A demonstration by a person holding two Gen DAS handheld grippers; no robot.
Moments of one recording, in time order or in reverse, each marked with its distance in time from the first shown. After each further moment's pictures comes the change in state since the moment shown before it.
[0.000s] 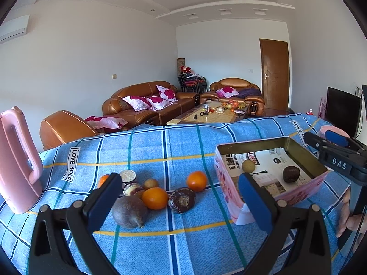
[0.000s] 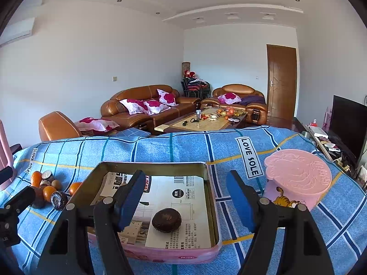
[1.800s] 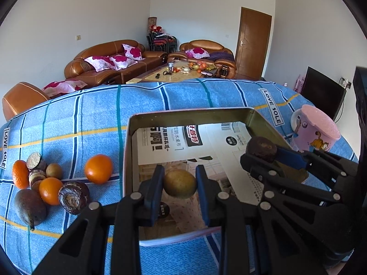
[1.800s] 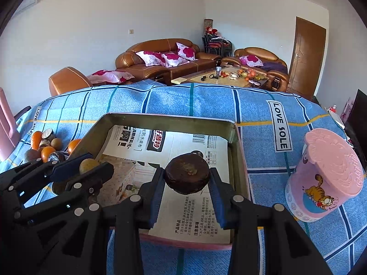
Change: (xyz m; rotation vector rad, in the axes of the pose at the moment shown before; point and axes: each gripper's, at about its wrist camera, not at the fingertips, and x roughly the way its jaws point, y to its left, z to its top) left arm 0.079 -0.096 0.004 -0.018 0.295 -0.231; right arm 0.051 0.018 -0.012 -0.113 0.328 0.121
